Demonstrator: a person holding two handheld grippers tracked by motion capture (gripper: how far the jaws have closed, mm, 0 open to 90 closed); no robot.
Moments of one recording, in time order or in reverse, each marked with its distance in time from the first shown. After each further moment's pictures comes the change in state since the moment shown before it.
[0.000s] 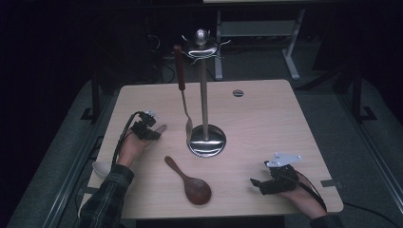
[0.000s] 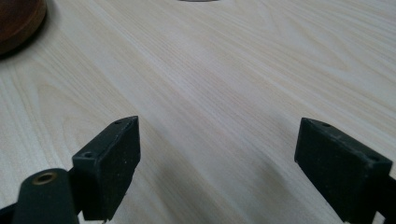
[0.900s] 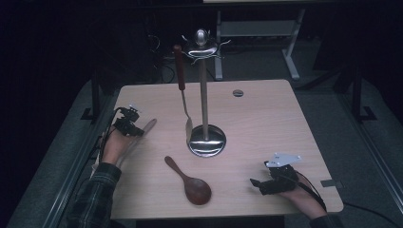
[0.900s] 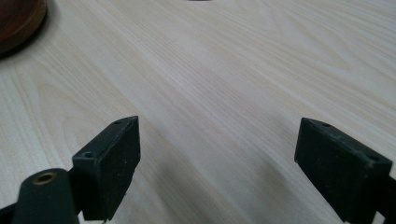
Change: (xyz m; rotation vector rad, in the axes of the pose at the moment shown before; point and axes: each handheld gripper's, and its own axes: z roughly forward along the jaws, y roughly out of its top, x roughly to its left) left arm 0.030 -0.011 -0.042 0.072 0.082 -0.109; right arm 0.000 0.000 0.001 0.003 0.002 0.001
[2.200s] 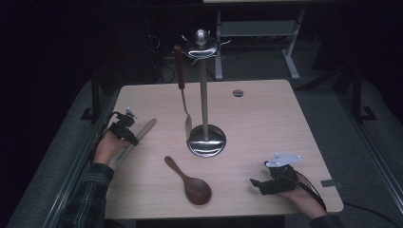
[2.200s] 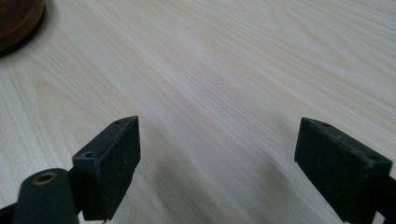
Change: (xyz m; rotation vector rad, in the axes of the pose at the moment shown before) left arm 0.019 -0.014 0.012 0.196 -0.064 -0.052; right arm -0.001 0.000 0.001 0.004 -0.002 -0.004
